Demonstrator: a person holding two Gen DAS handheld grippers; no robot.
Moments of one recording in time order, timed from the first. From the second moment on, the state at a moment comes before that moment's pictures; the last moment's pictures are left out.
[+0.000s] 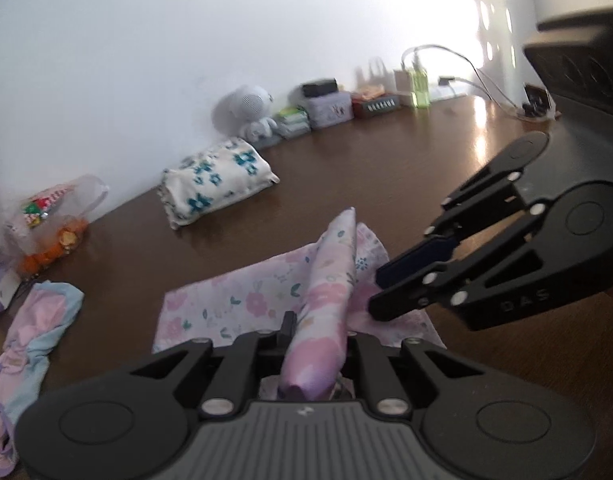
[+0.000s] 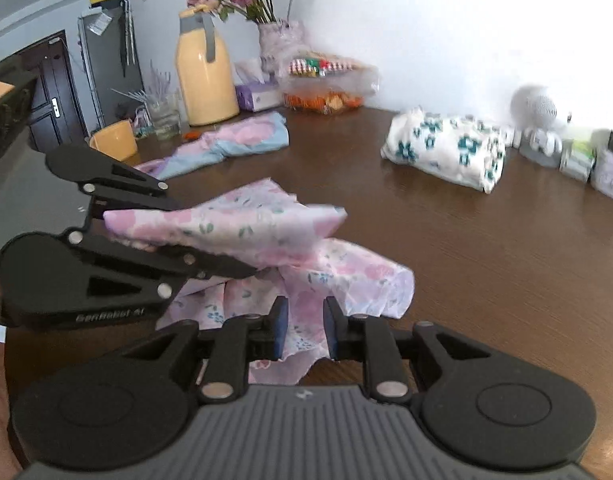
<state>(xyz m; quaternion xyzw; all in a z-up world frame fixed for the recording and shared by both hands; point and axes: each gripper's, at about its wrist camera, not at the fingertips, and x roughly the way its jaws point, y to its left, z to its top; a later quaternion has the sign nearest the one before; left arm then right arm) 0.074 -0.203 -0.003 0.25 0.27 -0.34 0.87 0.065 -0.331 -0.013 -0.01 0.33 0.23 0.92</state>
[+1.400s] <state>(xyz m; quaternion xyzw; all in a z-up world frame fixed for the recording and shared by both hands) 0.126 -0.117 -0.009 0.10 0.35 -0.39 0.85 0.058 -0.297 -0.016 -0.07 0.35 0.19 0.91</state>
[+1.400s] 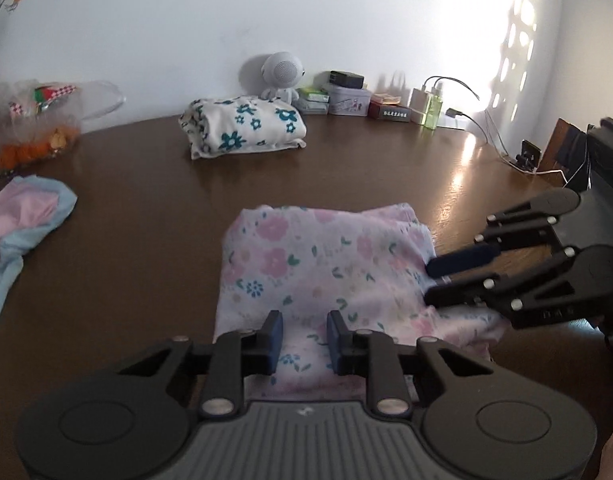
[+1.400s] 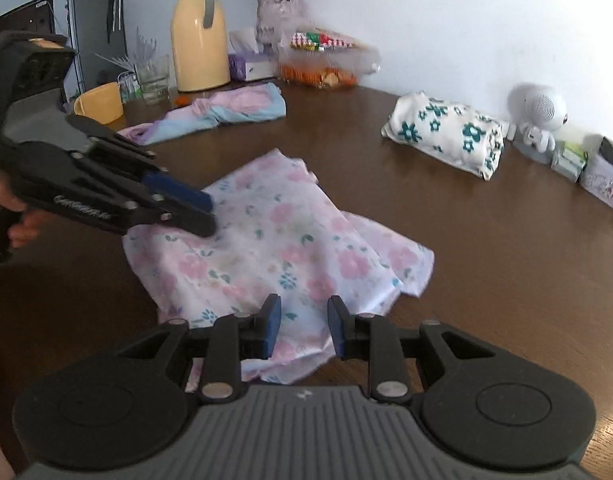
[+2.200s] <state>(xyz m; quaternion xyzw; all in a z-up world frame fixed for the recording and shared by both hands) 0.123 -0.065 0.014 -0.05 0.33 -0.32 0.89 0.036 -0.324 0.009 0.10 0.32 0.14 0.93</state>
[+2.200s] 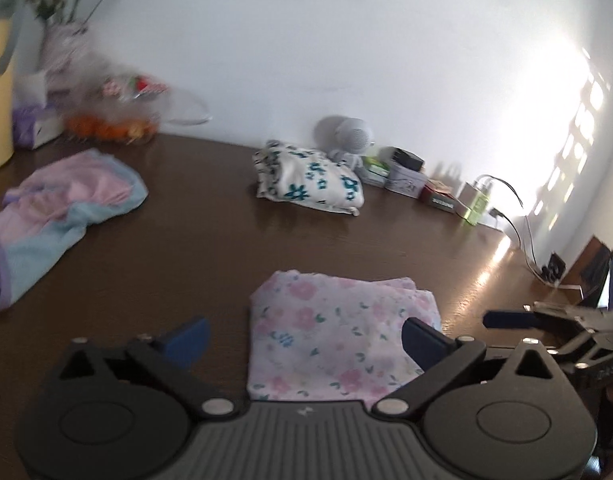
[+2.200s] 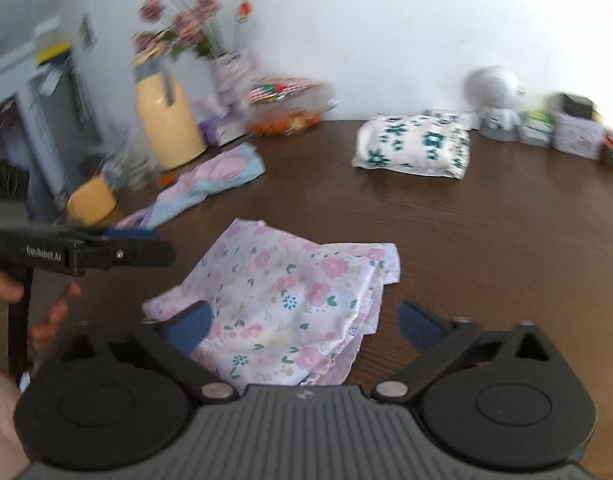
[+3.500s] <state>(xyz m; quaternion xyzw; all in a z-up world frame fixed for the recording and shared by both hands) 0.201 -0.077 -0.024 -0.10 0.46 -0.37 0.80 0.068 -0.337 -0.045 0.32 0.34 0.08 0.88</state>
